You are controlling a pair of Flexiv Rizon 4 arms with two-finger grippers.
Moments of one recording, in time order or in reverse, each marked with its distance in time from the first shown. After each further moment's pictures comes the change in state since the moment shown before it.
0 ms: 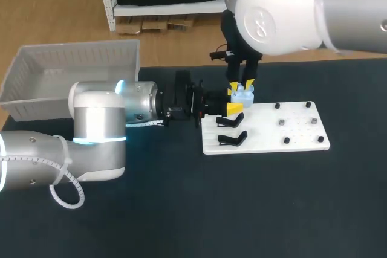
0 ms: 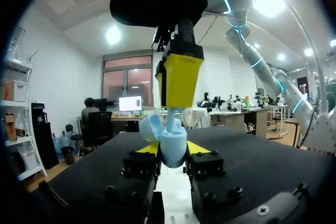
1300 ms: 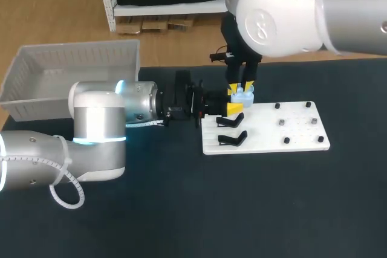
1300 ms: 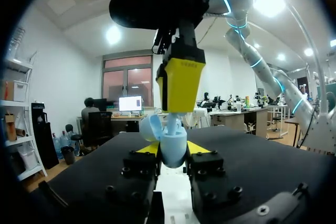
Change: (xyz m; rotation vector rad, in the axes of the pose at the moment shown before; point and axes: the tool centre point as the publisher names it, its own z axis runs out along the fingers) left arm 0.000 0.000 0.000 0.000 0.000 0.000; right arm 0.000 0.001 0.004 -0.012 0.000 0.003
